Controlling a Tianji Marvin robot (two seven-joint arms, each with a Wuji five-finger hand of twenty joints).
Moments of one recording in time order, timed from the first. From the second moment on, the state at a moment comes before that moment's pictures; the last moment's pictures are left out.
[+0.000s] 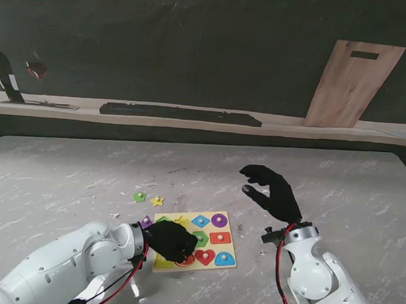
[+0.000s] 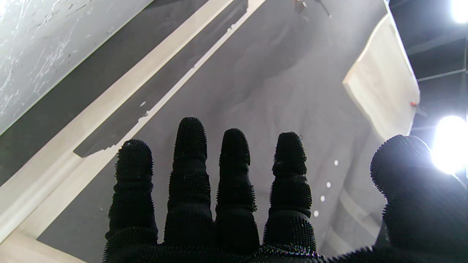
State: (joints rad) left arm 1.17 -1.06 -0.68 -1.24 0.71 -0.47 -0.08; right arm -1.53 -1.19 1.28 -1.42 -0.40 -0.49 -0.32; left_hand 0.87 -0.63 0.76 -0.08 0.69 0.14 1.11 0.41 1.04 0.20 0.82 0.83 0.99 0.21 1.09 0.78 0.82 0.35 1.71 0.60; right_hand 0.23 -0.35 0.62 -0.06 0.45 -0.20 0.63 0.61 0.61 0.01 0.68 0.38 0.72 0.09 0.44 0.57 0.27 0.29 0.85 0.52
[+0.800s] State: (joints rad) left arm 1.17 -1.05 -0.68 -1.27 0.82 -0.46 -0.08; right arm -1.53 -1.19 1.29 -1.42 -0.40 -0.49 -0.32; left_hand 0.82 -0.60 0.76 -0.08 0.64 0.13 1.15 0.52 1.02 0.19 0.85 0.87 1.00 0.19 1.12 0.77 0.84 0.35 1.71 0.57; right_hand 0.23 -0.35 0.62 -0.06 0.45 -0.20 0.63 0.61 0.61 0.01 0.68 0.38 0.72 0.09 0.44 0.57 0.27 0.29 0.85 0.52
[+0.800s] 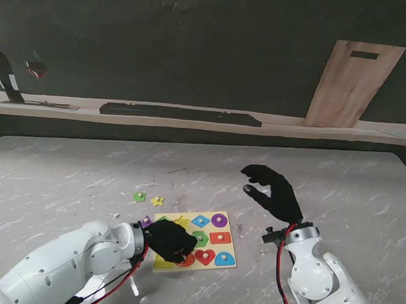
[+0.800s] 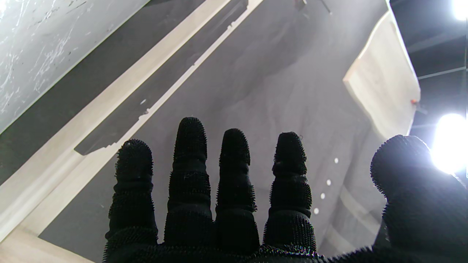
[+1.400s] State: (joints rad) left arm 1.18 -1.05 -0.70 -1.27 0.84 -0.45 -0.06; right arm -1.53 -1.19 1.29 -1.42 -0.40 -0.50 -0.33; left_hand 0.70 -0.53 0.75 -0.10 0.58 0.13 1.04 0.54 0.93 0.18 0.87 0.91 0.98 0.17 1.14 0.79 0.79 0.35 1.72 0.57; right_hand 0.23 -0.35 0.62 -0.06 0.45 -0.20 0.63 0.61 0.61 0.01 0.68 0.38 0.72 0.09 0.44 0.57 0.27 0.29 0.85 0.52
